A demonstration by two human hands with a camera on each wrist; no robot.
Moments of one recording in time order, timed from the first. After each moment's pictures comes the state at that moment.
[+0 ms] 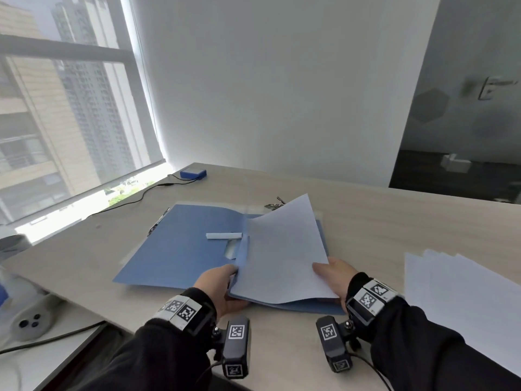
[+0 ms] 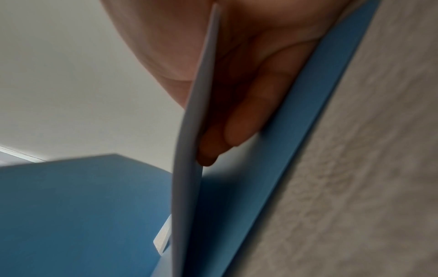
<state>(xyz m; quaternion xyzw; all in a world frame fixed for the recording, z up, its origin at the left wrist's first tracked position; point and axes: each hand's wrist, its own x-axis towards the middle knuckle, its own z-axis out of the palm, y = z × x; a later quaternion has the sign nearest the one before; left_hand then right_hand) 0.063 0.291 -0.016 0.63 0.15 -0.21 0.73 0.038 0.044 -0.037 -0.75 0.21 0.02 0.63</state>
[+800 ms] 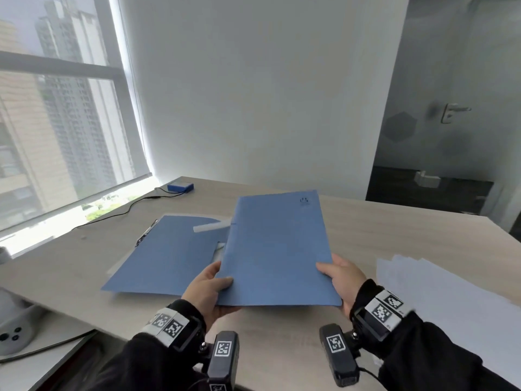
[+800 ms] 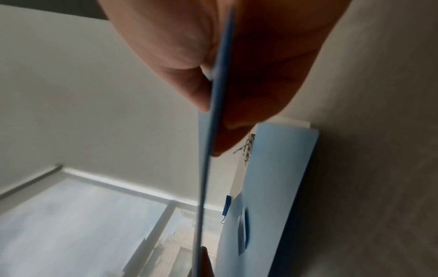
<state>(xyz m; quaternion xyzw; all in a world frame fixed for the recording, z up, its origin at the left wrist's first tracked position) 0.033 0.294 -0.004 0.60 0.02 -0.21 0.78 -0.025 0.038 0.009 -0.65 0.16 -0.05 0.74</state>
